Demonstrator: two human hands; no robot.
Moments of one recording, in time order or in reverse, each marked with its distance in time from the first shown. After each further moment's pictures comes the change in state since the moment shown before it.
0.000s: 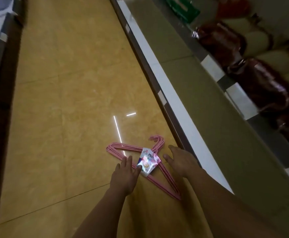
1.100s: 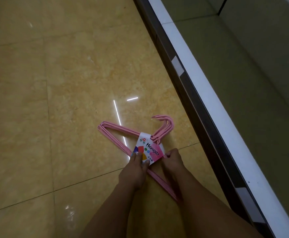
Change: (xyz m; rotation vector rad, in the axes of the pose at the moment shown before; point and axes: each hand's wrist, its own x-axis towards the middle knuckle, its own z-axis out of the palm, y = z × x) left_hand 0.078 -0.056 0.106 -0.190 -0.097 0.040; right_hand 0.110 0.005 0.179 0.757 0.088 0.396
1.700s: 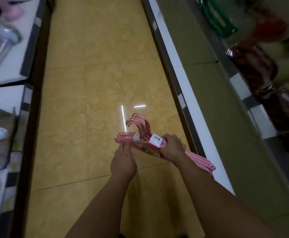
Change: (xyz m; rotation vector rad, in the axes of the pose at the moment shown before) left_hand -0.146 0.077 -0.189 0.120 0.307 -0.116; right_hand -0.167 -0.190 -0.088 -0.471 -0.009 -0.391
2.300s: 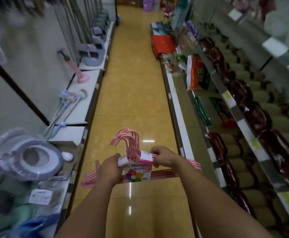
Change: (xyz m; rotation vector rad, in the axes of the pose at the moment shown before) left_hand -0.200 0.031 -0.370 -0.064 0.170 -0.109; right_hand -0.231 -0.287 -0.241 -0.038 -0.414 -0.250
